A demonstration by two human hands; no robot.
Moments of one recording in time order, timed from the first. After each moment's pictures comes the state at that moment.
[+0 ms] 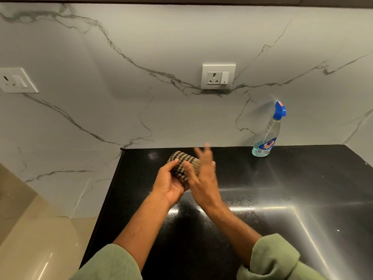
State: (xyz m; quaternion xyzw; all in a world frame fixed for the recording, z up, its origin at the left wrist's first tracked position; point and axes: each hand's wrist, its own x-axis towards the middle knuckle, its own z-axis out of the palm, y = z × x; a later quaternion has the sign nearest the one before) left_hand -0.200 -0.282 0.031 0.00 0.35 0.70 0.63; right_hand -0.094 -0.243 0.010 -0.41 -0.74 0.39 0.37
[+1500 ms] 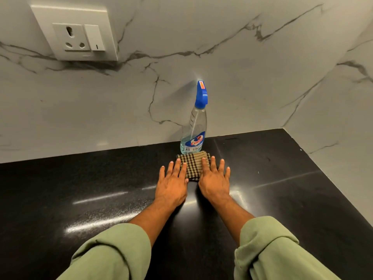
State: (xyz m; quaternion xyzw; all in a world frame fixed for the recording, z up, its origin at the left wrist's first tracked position) left_hand 0.016 -0.003 -0.150 0.69 0.71 -0.04 0.14; right_hand 0.167 0.041 -0.137 -0.64 -0.75 0.14 -0.05
